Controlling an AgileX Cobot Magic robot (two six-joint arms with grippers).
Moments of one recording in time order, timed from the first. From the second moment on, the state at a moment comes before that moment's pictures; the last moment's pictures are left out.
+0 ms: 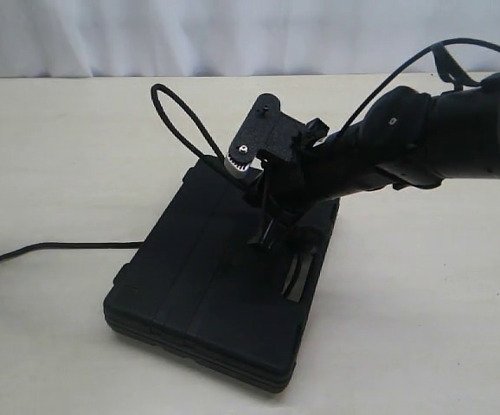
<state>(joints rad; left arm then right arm) 0.07 1.54 -0.96 0.60 0.90 0.39 0.54 1.77 -1.00 0.75 0.26 -1.27</state>
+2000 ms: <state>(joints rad) 0.12 1.85 -1.18 -0.58 0.89 0.24 0.54 1.77 -1.00 0.75 0.31 -1.25</state>
